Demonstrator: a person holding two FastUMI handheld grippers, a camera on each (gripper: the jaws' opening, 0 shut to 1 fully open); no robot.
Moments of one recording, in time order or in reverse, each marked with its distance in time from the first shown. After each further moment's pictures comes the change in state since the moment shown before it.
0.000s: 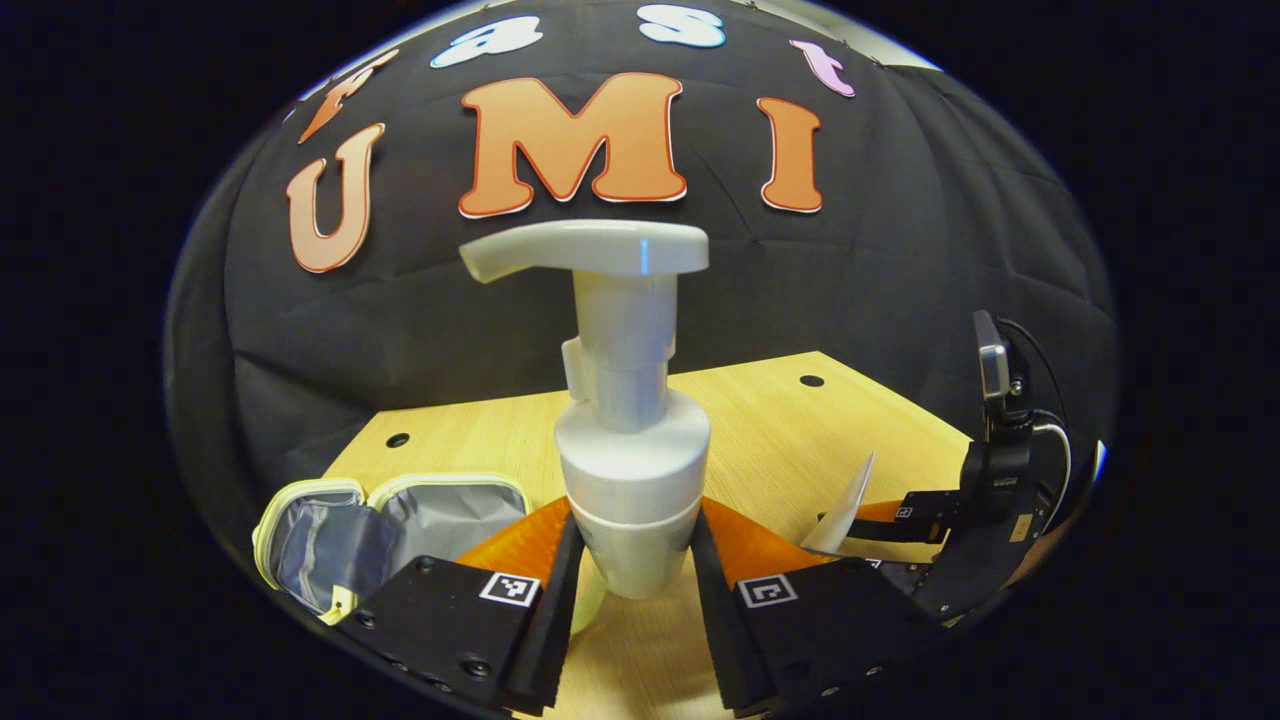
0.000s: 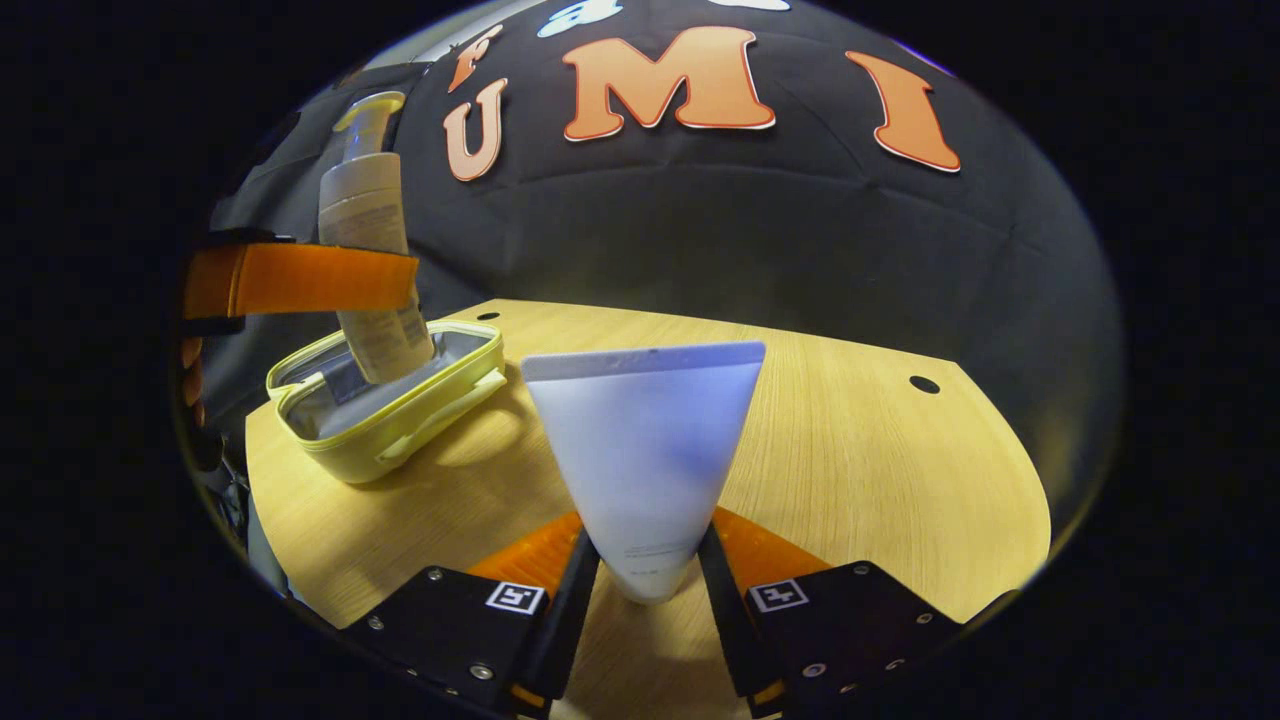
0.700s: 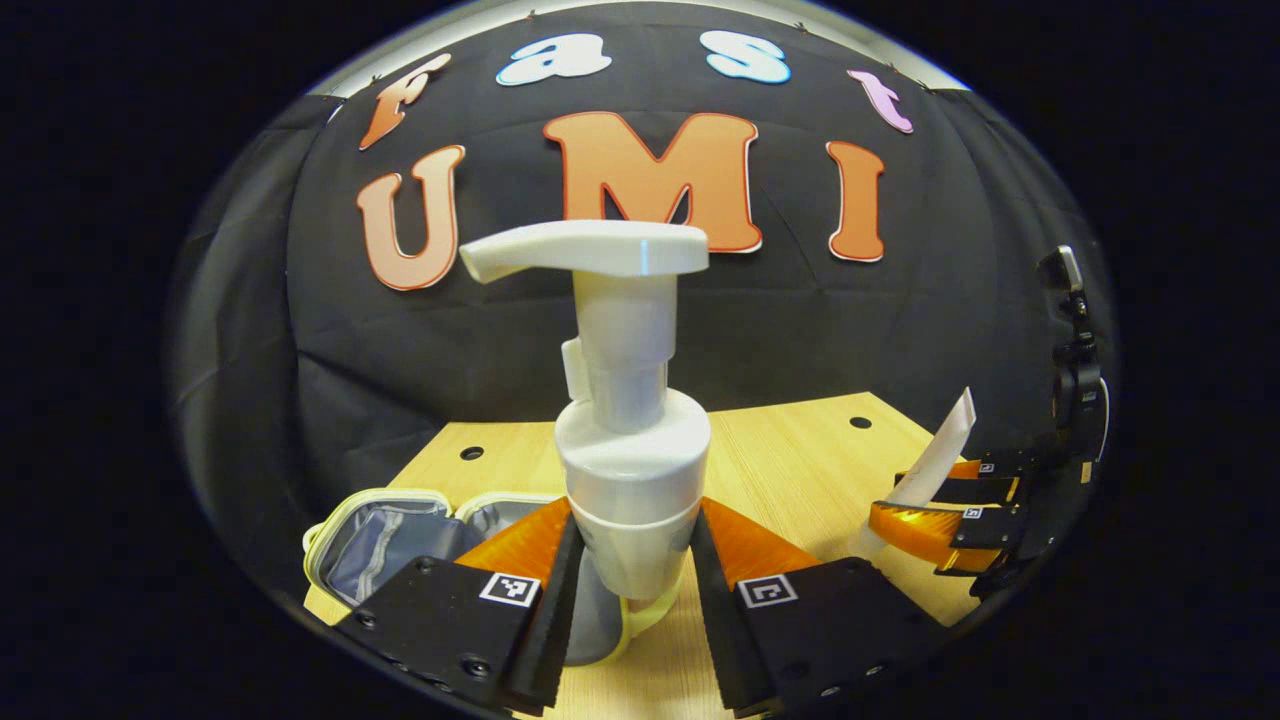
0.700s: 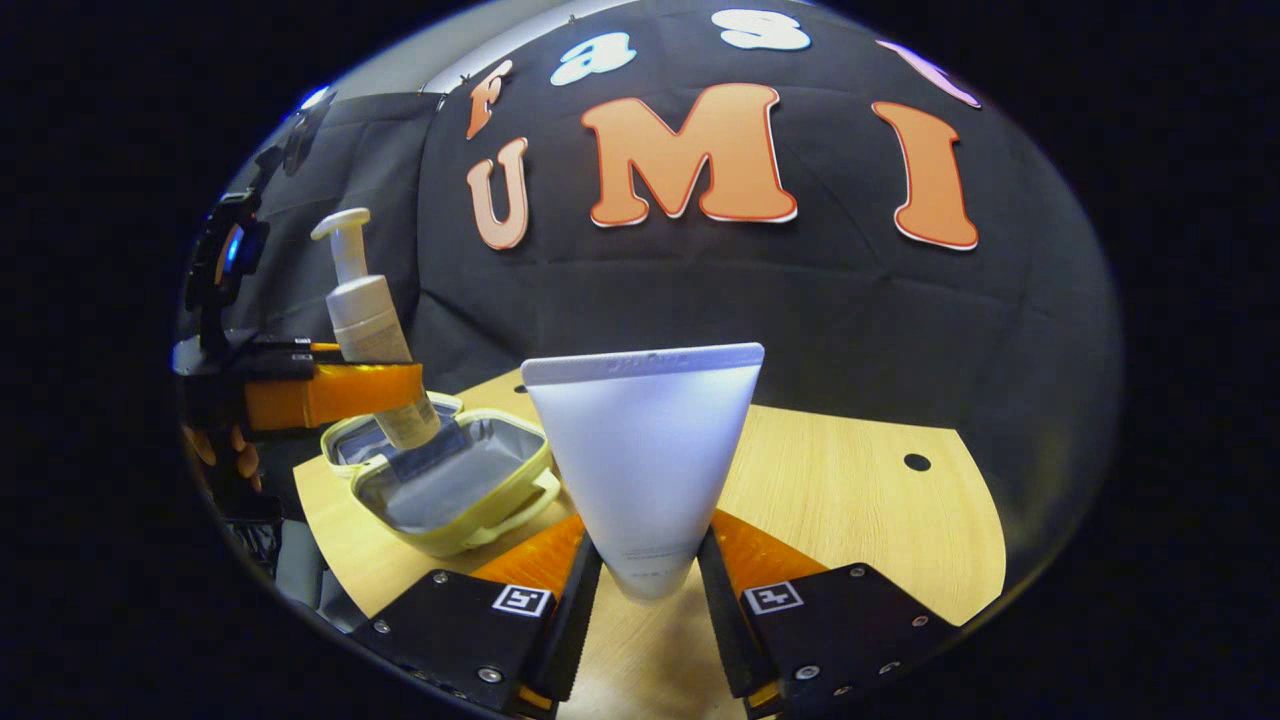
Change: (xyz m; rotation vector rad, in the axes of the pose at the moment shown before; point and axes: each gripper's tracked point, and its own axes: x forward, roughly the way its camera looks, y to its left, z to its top) left arm -0.061 0.065 0.048 -0.080 -0.053 0.163; right arm -0.071 0.021 0.127 -0.023 -0.163 0.084
